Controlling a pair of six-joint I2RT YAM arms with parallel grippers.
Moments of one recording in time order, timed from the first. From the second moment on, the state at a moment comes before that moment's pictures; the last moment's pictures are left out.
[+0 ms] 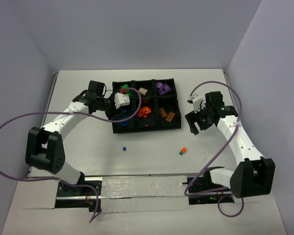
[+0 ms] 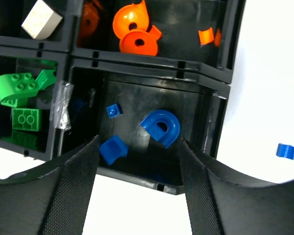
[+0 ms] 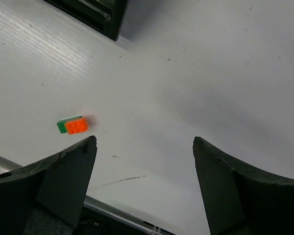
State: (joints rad) left arm -0.34 1.55 1.14 -0.47 0.59 0.90; right arm 0.07 1.19 0.96 -0.87 -0.21 -0.44
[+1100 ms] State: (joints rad) left arm -0.24 1.58 1.17 -0.56 0.89 0.94; right arm 0.07 1.27 1.09 -0.83 -0.39 -0.29
